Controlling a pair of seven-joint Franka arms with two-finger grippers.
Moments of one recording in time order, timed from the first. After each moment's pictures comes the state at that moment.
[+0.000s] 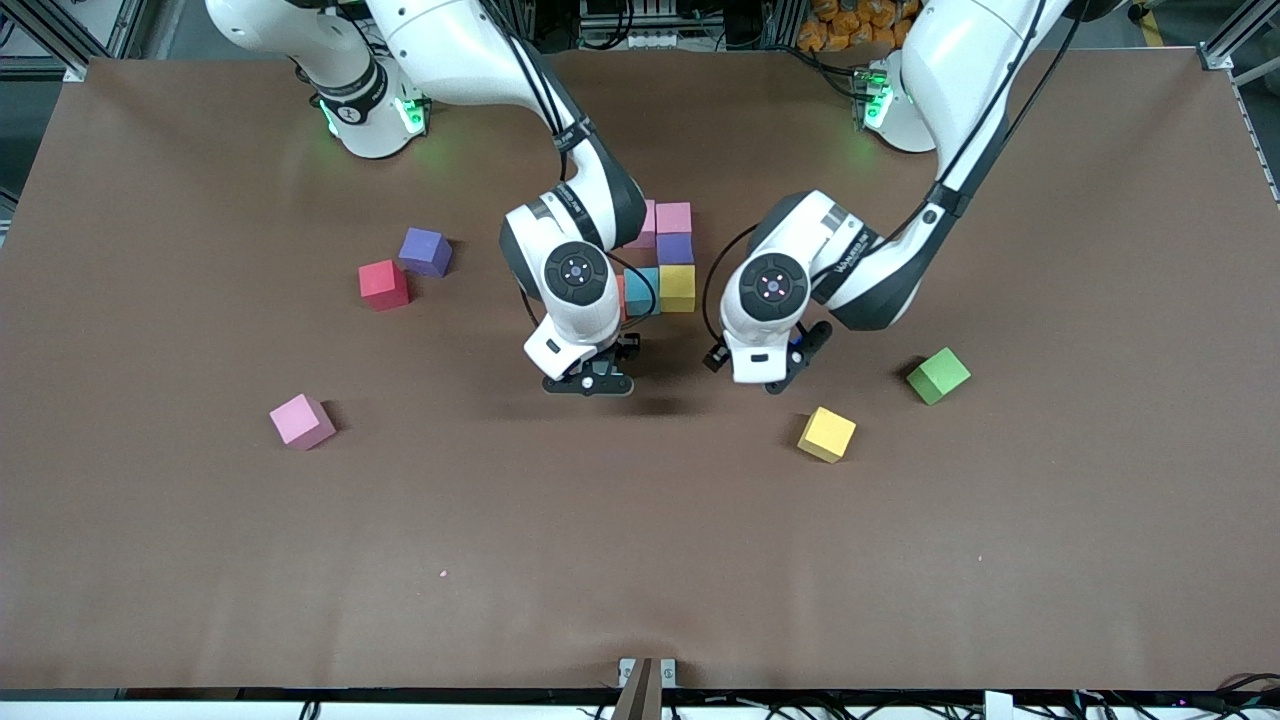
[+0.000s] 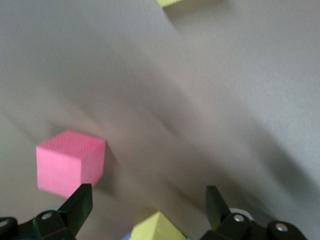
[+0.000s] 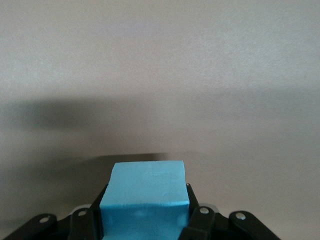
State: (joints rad) left arm -0.29 0.57 -0.37 -1.69 0.10 2.02 -1.46; right arm 1.02 0.73 -0.38 -1.57 0.32 2.19 0.57
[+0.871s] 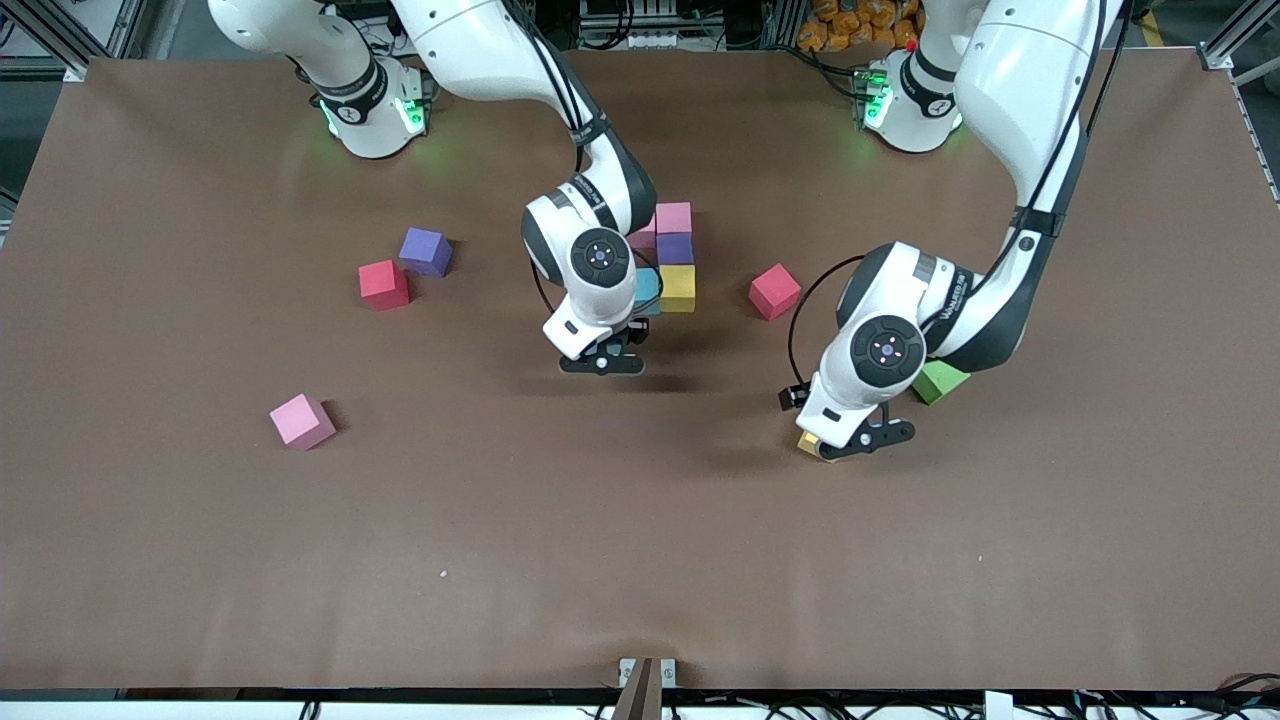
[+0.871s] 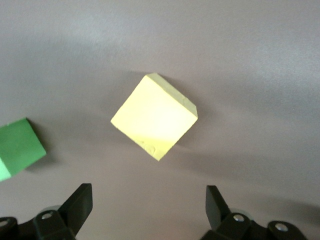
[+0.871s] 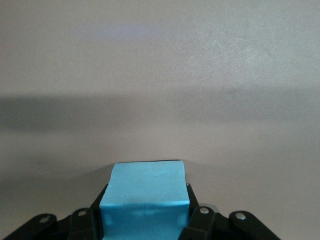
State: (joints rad) left arm -0.29 0.60 -0.16 -1.60 0.11 2.02 -0.66; right arm 1.09 0.73 -0.37 -1.63 0.32 2.21 0.59
